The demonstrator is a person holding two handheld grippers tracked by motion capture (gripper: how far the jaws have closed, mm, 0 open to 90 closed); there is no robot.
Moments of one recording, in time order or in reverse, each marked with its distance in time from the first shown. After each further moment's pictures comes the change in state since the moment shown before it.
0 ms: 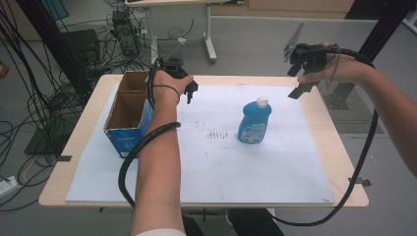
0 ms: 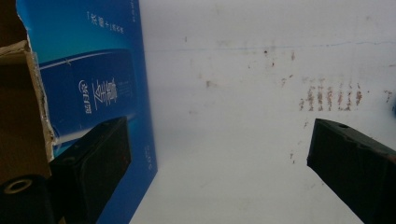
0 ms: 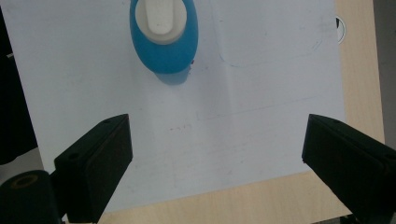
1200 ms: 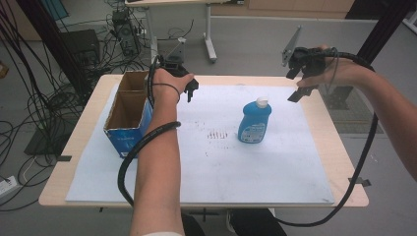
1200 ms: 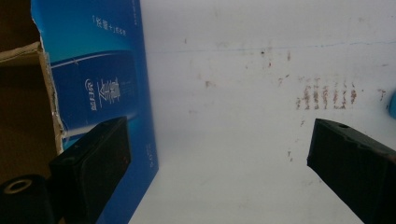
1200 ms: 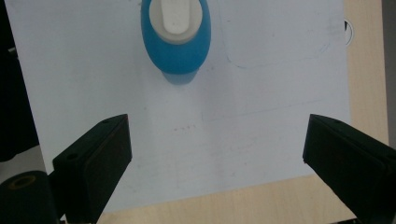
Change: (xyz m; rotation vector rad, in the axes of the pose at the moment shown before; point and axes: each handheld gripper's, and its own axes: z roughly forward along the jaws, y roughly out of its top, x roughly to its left) left arm -0.002 -0.002 -0.009 -0.013 0.006 0.007; right arm 0.008 0.001 0.006 -0.003 0.005 -0.026
